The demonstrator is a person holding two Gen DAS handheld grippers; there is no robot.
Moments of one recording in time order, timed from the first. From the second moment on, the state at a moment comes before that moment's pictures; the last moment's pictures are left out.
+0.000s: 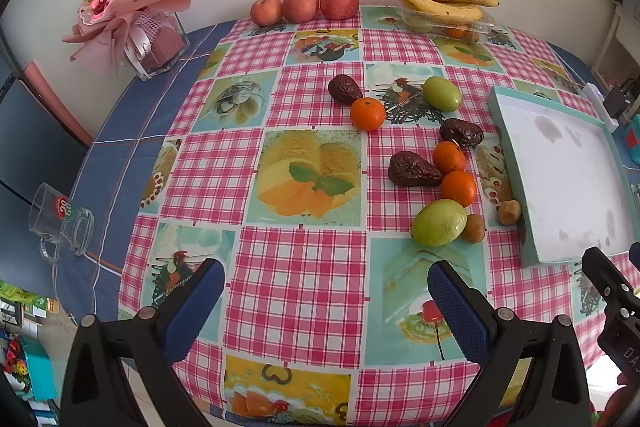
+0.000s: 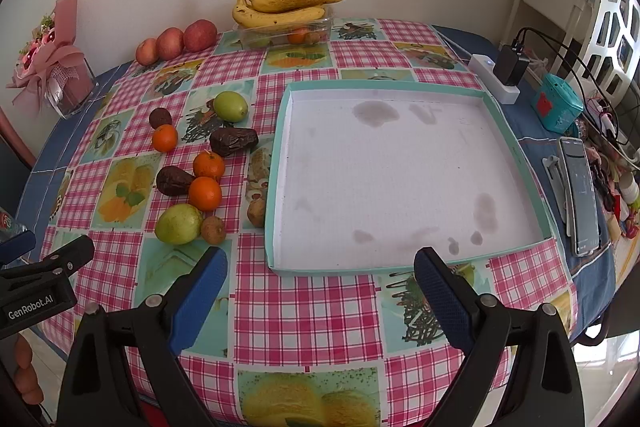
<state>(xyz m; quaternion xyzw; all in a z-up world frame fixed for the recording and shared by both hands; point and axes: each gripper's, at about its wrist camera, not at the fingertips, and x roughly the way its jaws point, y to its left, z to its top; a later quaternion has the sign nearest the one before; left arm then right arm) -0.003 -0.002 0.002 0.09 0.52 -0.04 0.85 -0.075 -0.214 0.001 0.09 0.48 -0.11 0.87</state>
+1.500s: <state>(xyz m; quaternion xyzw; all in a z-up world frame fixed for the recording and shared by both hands) -0.002 -0.001 0.002 0.09 0.52 -0.04 0.85 -0.076 -0.212 0.004 0.09 0.48 -0.11 0.87</state>
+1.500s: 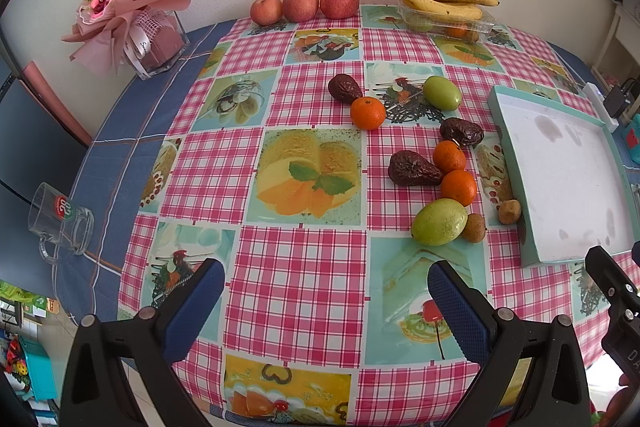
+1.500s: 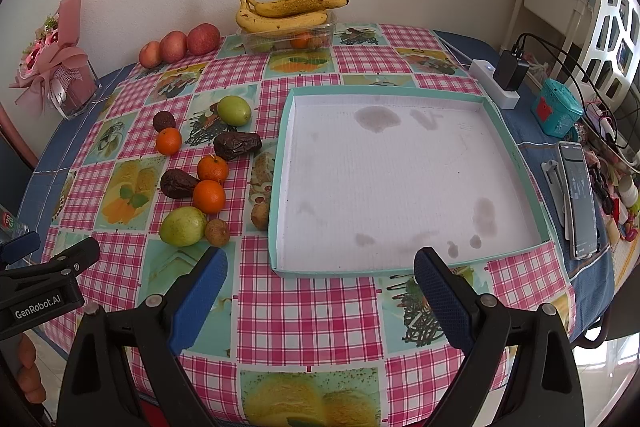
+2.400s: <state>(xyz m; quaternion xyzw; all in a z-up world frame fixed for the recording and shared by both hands) 0.123 0.004 0.018 -0.05 0.49 0.02 0.87 0.016 -0.227 0.021 0.14 0.45 -0.09 0.87</state>
